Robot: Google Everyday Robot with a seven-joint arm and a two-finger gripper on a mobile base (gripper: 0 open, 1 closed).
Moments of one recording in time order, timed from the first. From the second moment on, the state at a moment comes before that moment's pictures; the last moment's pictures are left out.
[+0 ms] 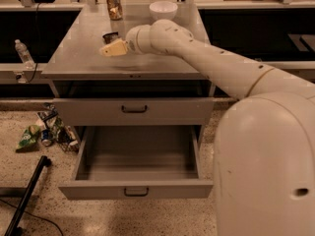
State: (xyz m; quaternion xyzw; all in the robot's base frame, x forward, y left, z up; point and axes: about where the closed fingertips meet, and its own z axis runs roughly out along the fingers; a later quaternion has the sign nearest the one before) arm 0.844 0.116 0.869 -0.35 0.74 0.19 0.55
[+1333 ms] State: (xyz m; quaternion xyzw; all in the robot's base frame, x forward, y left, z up) arm 0.896 0.151 0.838 -0.30 0.76 0.20 0.53
